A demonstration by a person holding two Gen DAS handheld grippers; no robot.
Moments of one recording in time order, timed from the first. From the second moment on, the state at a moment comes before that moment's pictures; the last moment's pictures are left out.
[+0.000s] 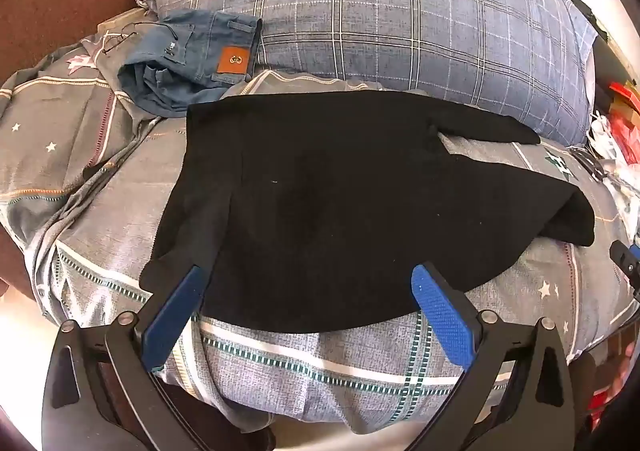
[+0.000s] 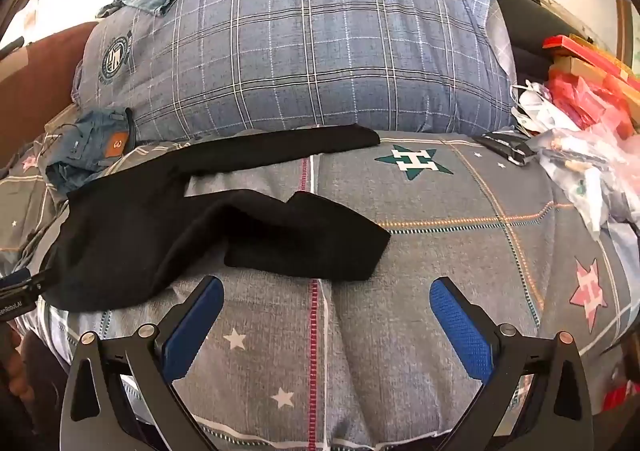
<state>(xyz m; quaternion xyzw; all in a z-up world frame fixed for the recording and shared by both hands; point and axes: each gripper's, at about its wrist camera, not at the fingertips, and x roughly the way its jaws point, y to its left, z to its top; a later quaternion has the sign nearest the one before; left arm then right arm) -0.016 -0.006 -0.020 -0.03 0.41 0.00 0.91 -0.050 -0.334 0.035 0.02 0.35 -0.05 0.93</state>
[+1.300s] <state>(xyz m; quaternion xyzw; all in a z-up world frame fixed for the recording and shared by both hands) -0.010 -0.010 -0.009 -0.03 0.40 0.01 0.92 -0.049 -0.345 0.032 0.03 0.35 -0.05 0.93</state>
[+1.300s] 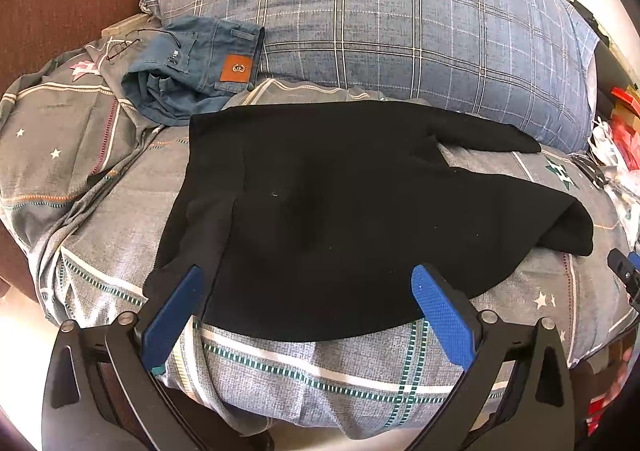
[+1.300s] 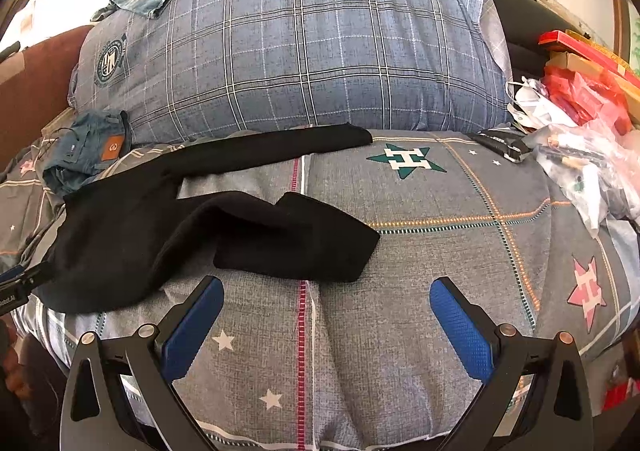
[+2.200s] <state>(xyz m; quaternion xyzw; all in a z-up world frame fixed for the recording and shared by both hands) -0.005 -0.015 -0.011 -0.03 0.40 0.01 0.91 -0.041 -0.341 0.025 0.02 0.36 -0.04 0.93</state>
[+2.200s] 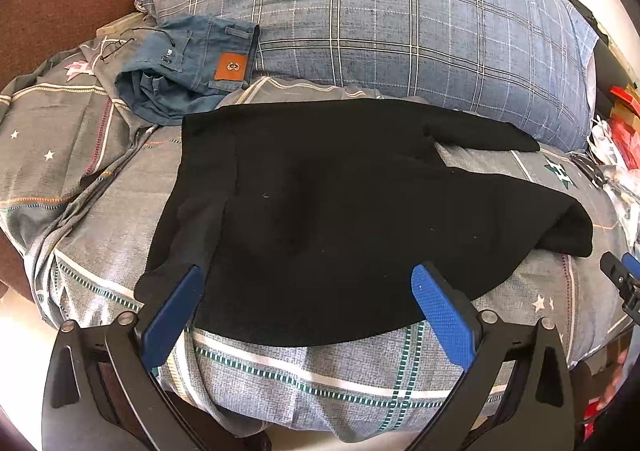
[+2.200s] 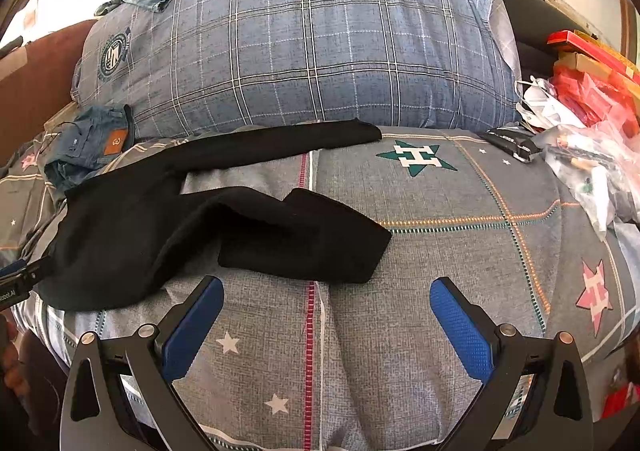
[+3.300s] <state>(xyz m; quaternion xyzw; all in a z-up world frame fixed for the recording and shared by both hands) 0.023 0.002 -0.021 -0.08 0.55 -0.03 0.83 0.019 -0.404 0.031 0.05 0.40 -0.05 0.91</state>
